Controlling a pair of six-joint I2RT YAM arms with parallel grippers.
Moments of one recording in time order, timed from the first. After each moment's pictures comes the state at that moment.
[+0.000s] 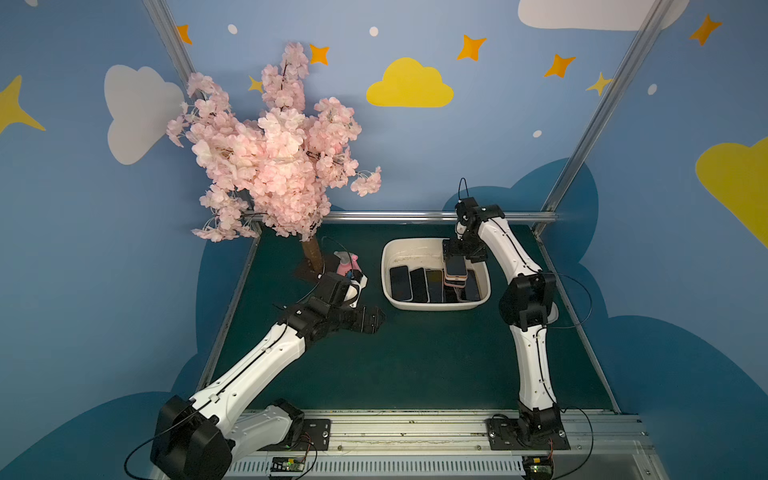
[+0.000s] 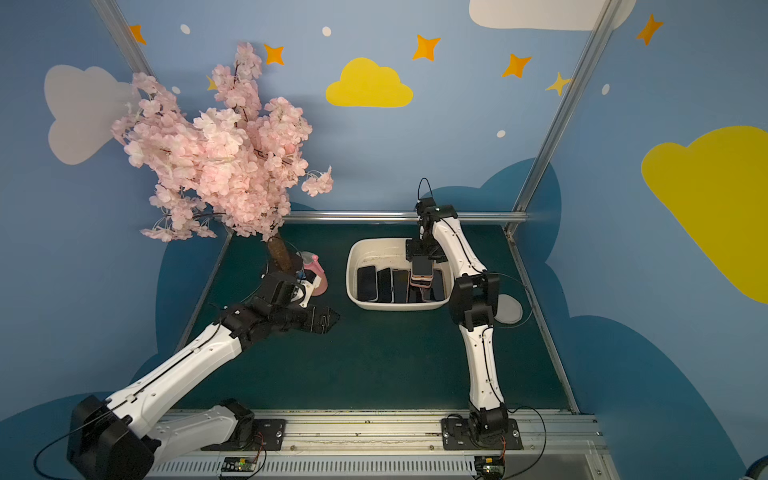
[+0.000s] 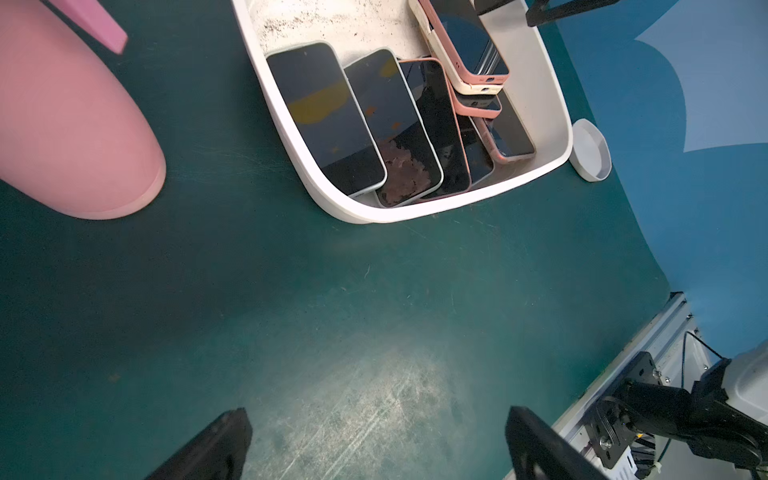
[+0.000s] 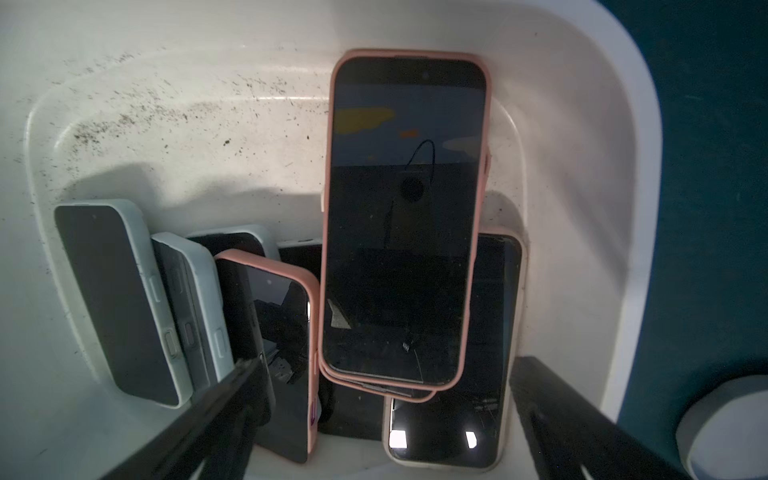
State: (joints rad) left arm -0.50 1.14 0.88 -0.56 0.26 -0.34; right arm 0.30 2.38 2.41 -1.37 0.00 0.23
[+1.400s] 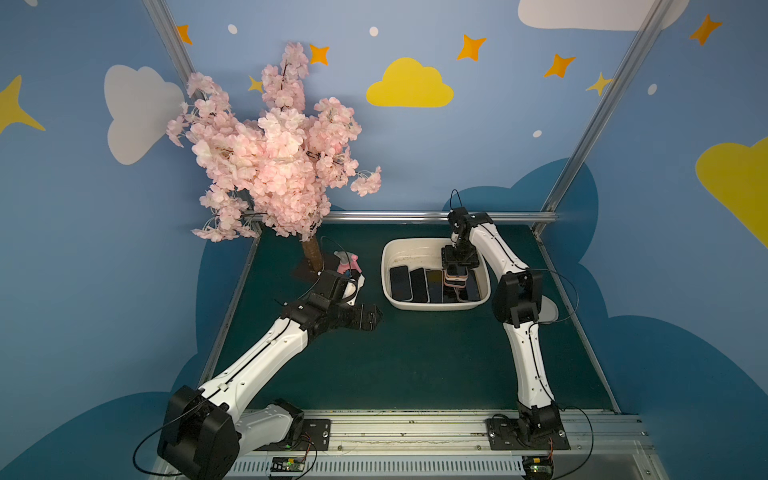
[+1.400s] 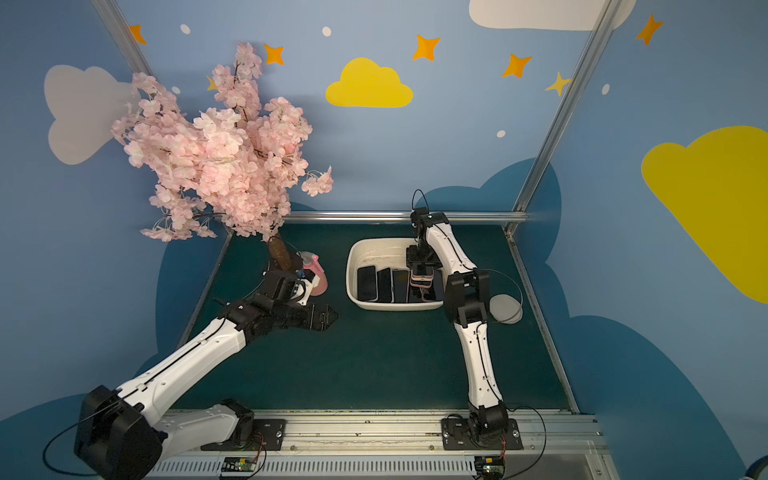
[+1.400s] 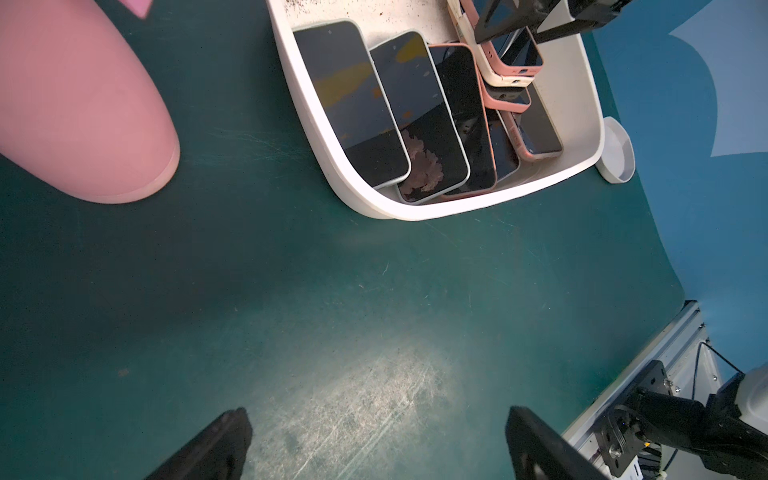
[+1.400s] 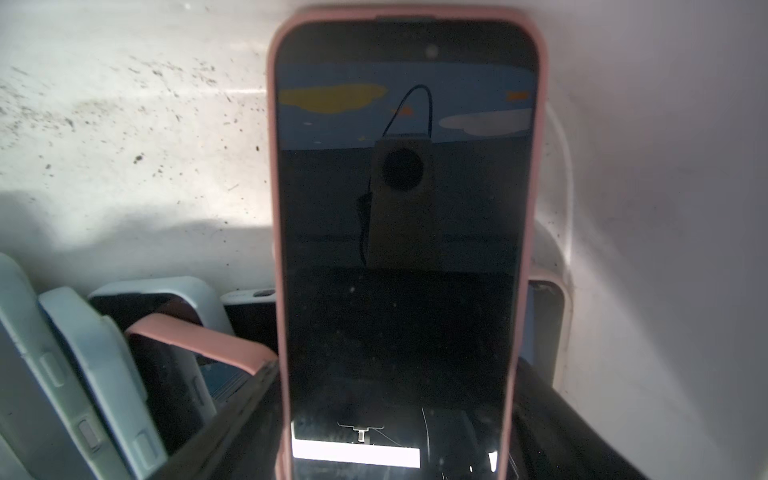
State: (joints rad) left arm -0.45 1.19 0.88 -0.57 0.29 -0.34; right arm 0.31 2.49 2.41 -1.34 0.04 0.27
